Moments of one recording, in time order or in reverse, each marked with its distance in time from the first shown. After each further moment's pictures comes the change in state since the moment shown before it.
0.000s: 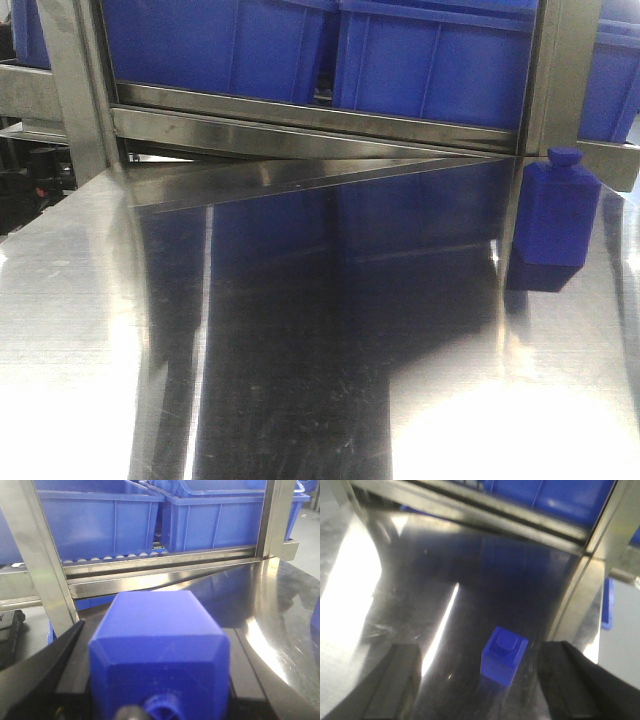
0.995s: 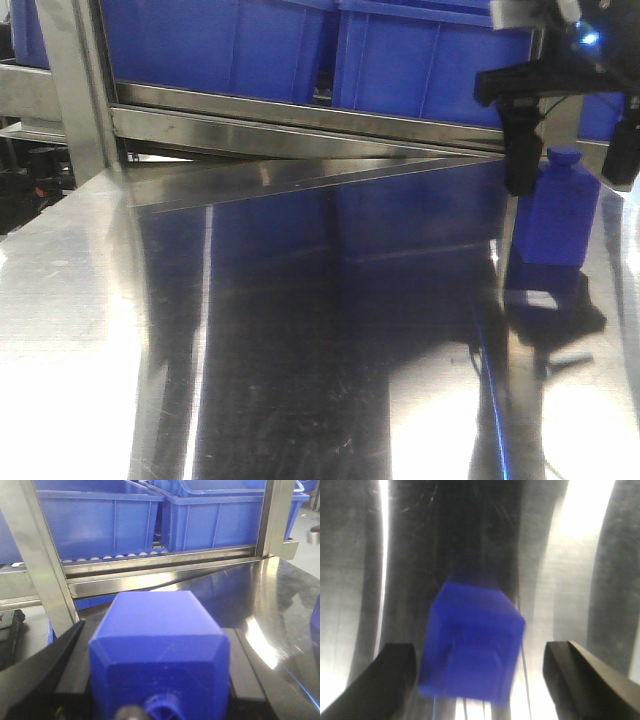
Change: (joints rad) left arm 0.000 -0.002 0.000 0.000 0.000 0.000; right arm -0.038 0.863 -0.528 -0.098 0.487 0.283
